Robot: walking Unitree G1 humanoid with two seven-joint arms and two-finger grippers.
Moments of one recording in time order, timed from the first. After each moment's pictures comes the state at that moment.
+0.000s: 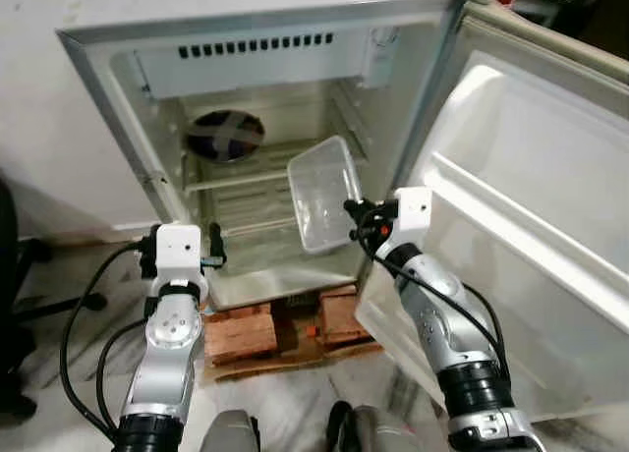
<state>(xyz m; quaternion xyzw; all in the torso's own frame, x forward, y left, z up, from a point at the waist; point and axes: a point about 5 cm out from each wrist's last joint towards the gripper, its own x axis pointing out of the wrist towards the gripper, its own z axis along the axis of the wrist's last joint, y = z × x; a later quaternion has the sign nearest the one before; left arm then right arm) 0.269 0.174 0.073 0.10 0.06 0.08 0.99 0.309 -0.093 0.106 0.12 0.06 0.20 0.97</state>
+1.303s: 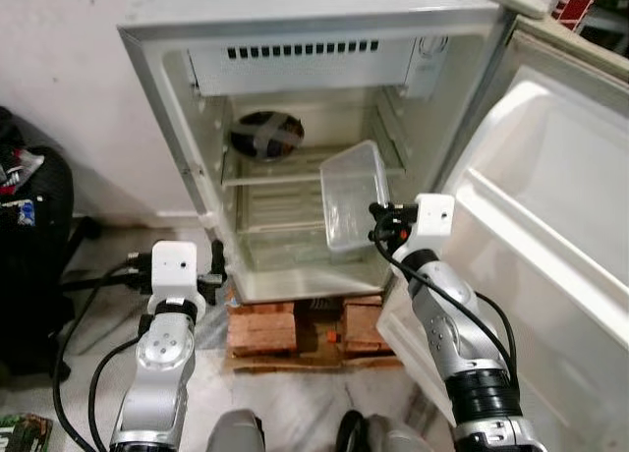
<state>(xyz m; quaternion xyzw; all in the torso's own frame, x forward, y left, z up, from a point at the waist) 0.255 0.171 0.076 0.08 0.06 0.04 0.99 0.311 -0.120 0.104 0.11 0.05 0.11 0.99</state>
